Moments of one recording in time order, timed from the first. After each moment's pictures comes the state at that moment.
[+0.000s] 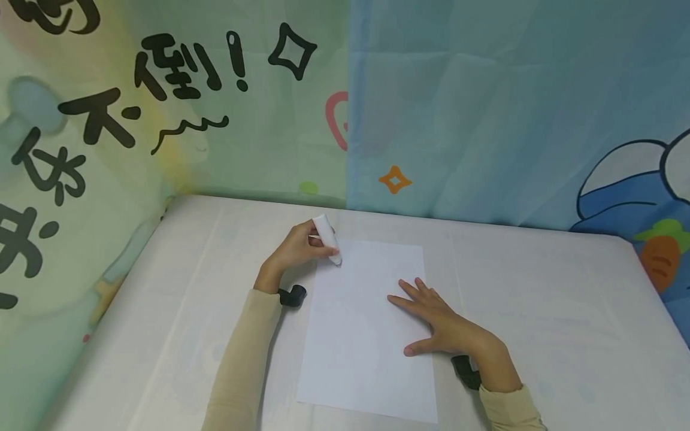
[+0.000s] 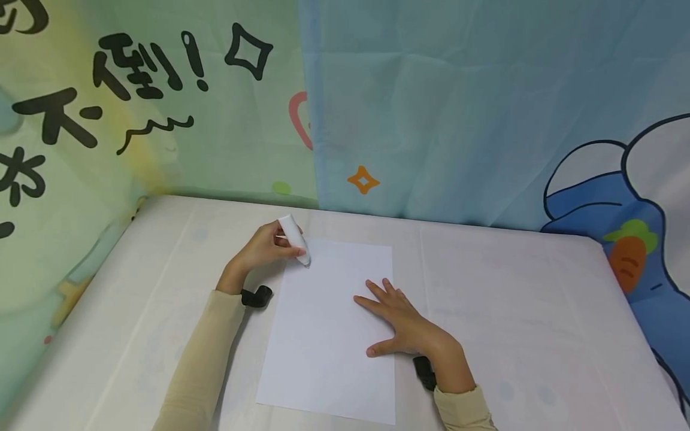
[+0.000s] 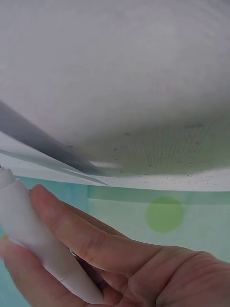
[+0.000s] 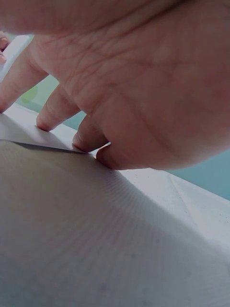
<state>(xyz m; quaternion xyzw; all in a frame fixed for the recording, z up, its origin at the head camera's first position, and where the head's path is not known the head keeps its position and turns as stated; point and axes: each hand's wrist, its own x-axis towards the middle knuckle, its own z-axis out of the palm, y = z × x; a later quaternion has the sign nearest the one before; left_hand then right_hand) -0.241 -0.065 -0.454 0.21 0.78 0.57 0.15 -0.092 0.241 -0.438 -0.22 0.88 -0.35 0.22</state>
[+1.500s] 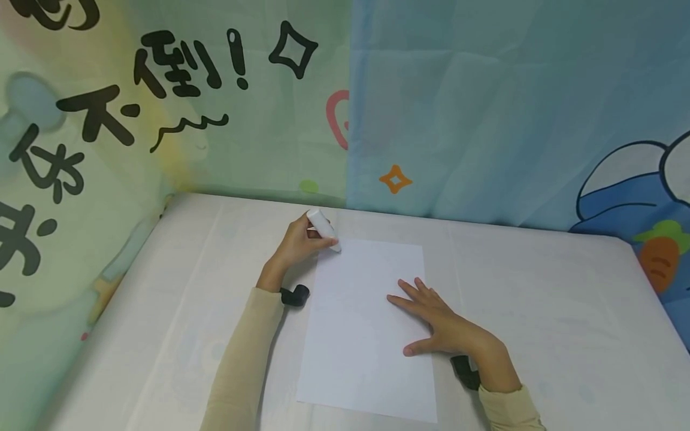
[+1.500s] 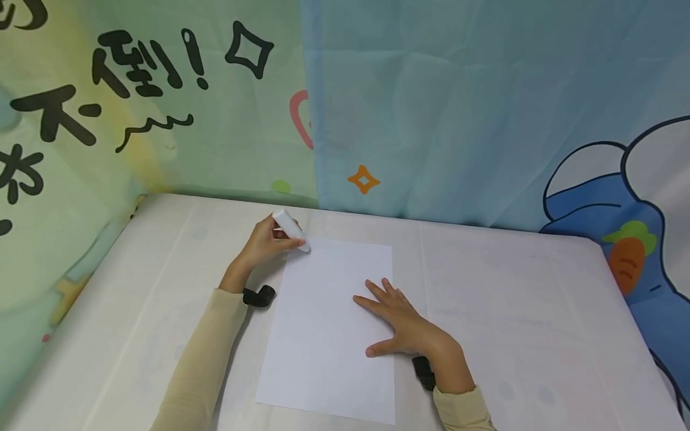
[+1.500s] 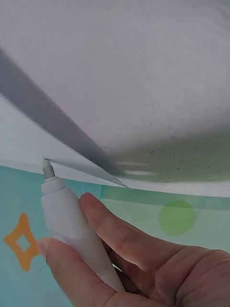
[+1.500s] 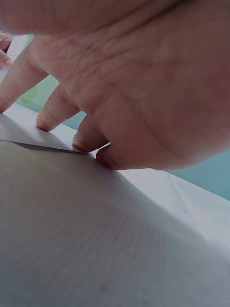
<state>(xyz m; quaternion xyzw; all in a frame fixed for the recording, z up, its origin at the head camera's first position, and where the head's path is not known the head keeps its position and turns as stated) -0.244 -0.057 -0.456 0.17 0.77 0.60 0.10 -0.092 0.242 -0.438 -0.23 0.88 -0.35 0.21</state>
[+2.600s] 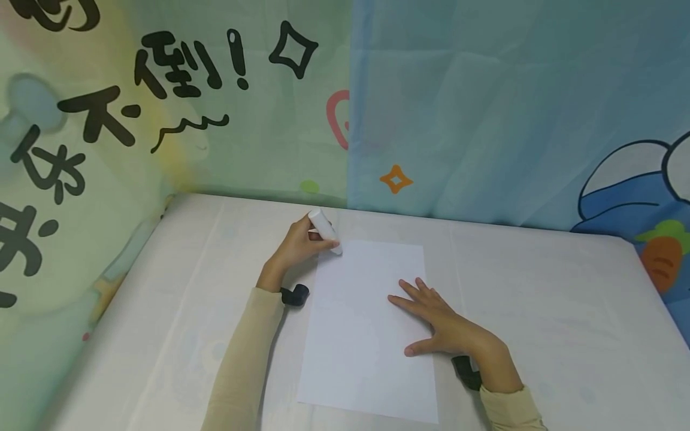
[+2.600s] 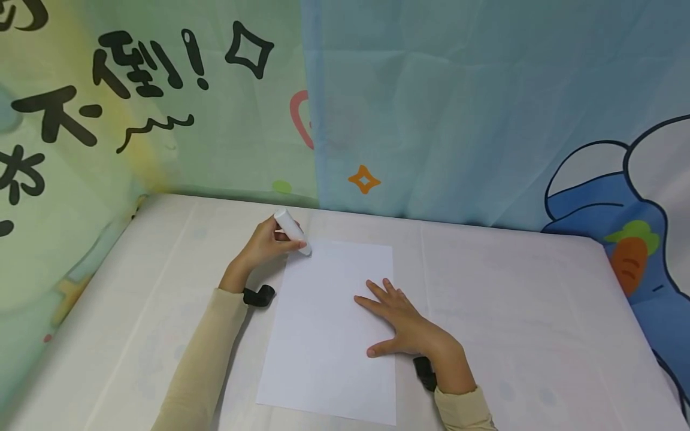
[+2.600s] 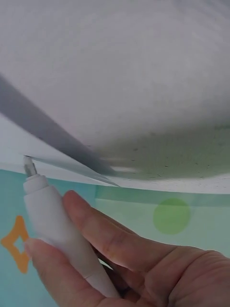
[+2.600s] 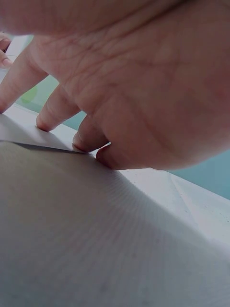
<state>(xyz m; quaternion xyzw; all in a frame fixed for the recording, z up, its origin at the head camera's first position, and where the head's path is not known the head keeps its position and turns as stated) -0.244 -0.059 -0.455 0.20 0.78 0.59 0.11 -0.093 0.241 -0.439 -0.22 0.88 -0.34 0.22</state>
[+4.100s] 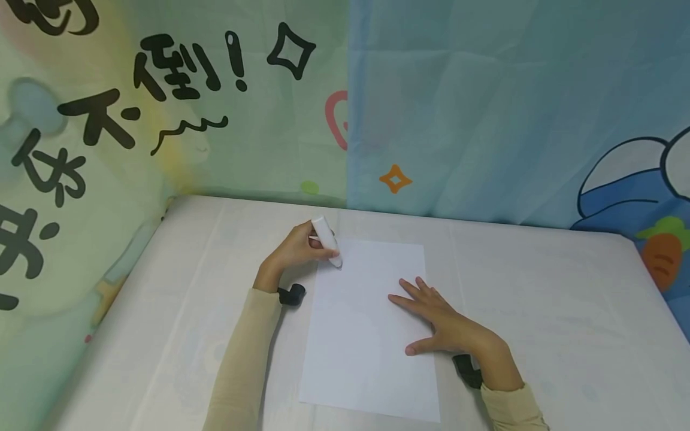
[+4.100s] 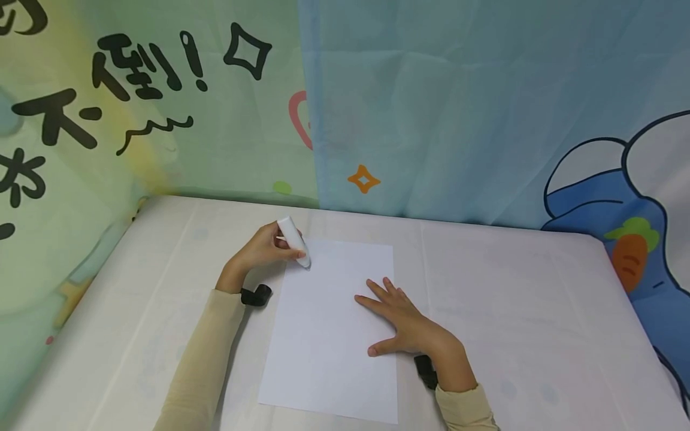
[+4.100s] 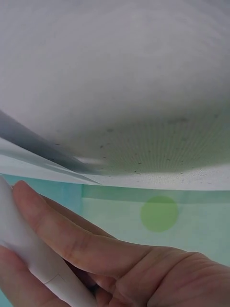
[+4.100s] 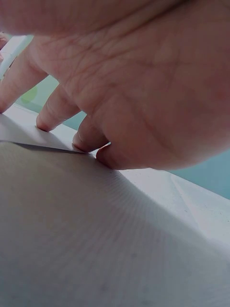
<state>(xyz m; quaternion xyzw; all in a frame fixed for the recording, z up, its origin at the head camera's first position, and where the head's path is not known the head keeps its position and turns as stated) -0.242 -0.066 -0.451 0.21 0.80 0.55 0.16 -0.092 0.242 -0.437 -0.22 0.88 -0.35 0.23</state>
